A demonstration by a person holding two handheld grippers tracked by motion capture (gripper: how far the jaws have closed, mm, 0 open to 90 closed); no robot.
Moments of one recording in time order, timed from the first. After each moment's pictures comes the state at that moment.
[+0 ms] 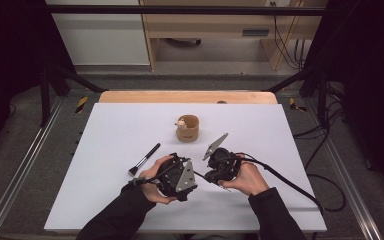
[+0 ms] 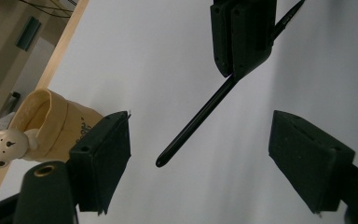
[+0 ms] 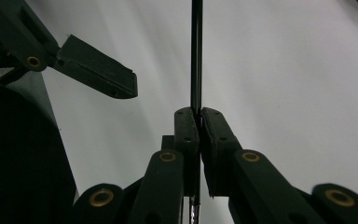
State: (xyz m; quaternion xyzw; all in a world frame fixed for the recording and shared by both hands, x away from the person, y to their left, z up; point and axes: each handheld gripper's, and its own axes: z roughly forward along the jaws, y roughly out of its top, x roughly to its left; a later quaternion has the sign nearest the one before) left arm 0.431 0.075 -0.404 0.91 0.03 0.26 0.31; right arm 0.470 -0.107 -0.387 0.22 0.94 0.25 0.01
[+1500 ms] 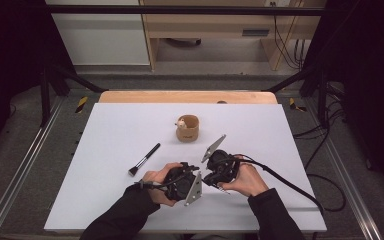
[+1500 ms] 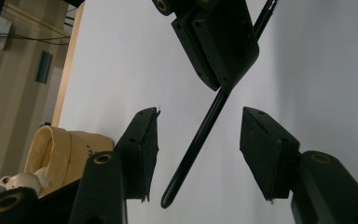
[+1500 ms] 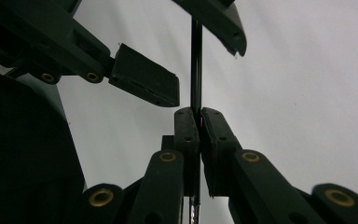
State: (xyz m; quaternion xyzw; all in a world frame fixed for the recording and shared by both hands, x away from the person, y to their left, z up) left arm 0.422 0.059 -0.416 0.91 -0.08 0.31 0.26; right arm 0.468 -0.105 -0.391 0.22 0.95 0.24 -0.01
